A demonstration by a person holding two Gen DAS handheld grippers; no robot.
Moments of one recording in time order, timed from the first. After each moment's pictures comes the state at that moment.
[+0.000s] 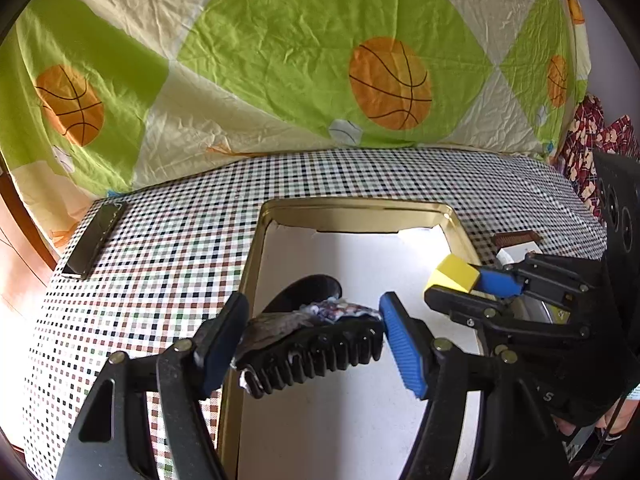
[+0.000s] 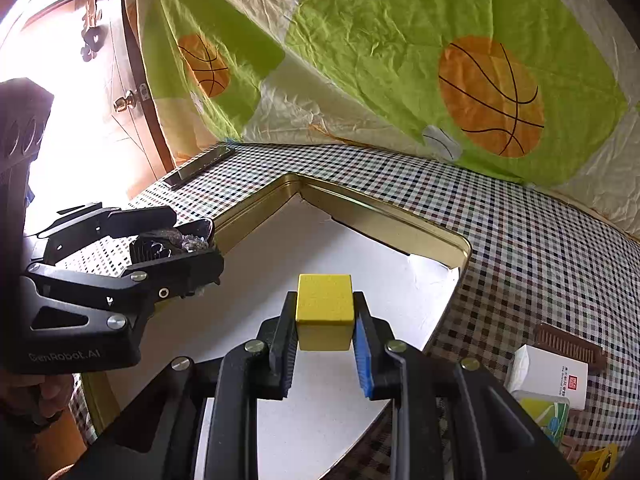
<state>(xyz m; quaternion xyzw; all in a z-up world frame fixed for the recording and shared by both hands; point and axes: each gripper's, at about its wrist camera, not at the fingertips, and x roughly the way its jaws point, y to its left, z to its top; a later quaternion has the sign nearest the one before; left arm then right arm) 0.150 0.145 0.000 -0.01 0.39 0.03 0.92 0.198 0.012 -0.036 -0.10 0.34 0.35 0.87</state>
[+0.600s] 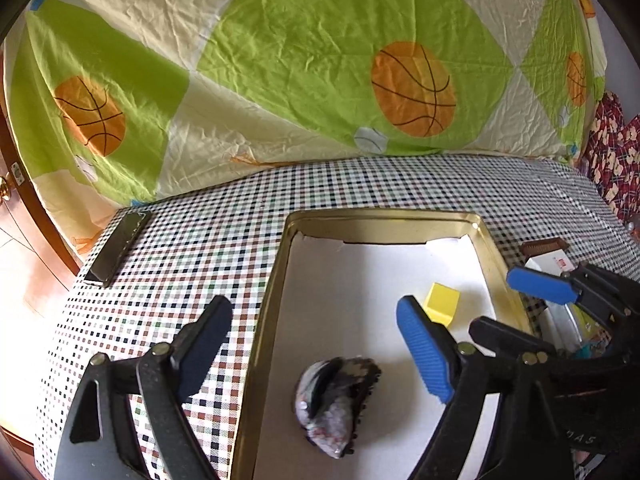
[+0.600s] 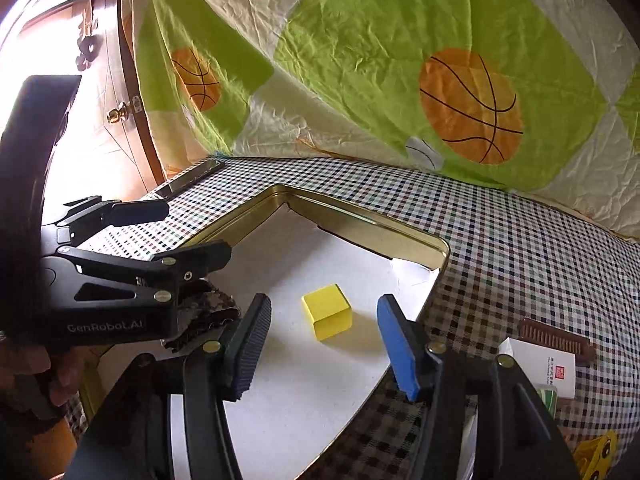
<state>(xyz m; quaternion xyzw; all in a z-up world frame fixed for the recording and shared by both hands) 0.145 0.144 0.002 0.00 0.35 0.07 0.93 0.179 -0.010 -0.027 -0.07 0.31 0.34 0.89</state>
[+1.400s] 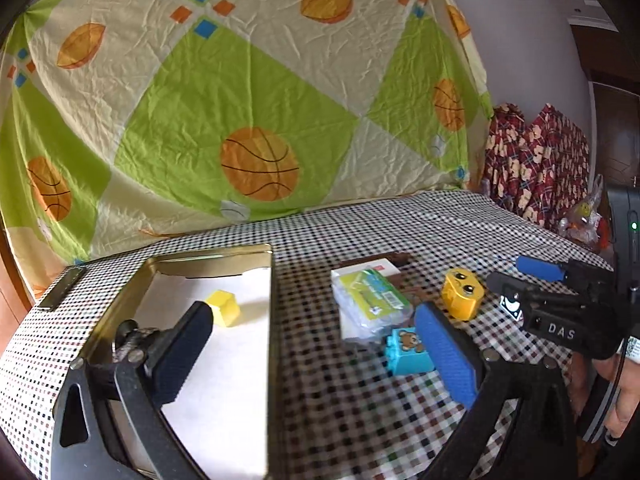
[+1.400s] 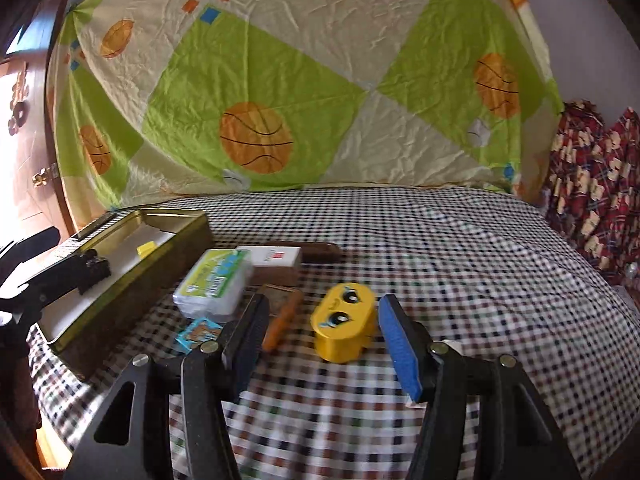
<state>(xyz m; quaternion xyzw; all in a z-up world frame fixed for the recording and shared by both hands) 0.049 -0.035 -0.001 0.04 0.21 -0.04 0.98 0.093 -0.250 -0.044 -0.01 0.23 0.10 0.97</state>
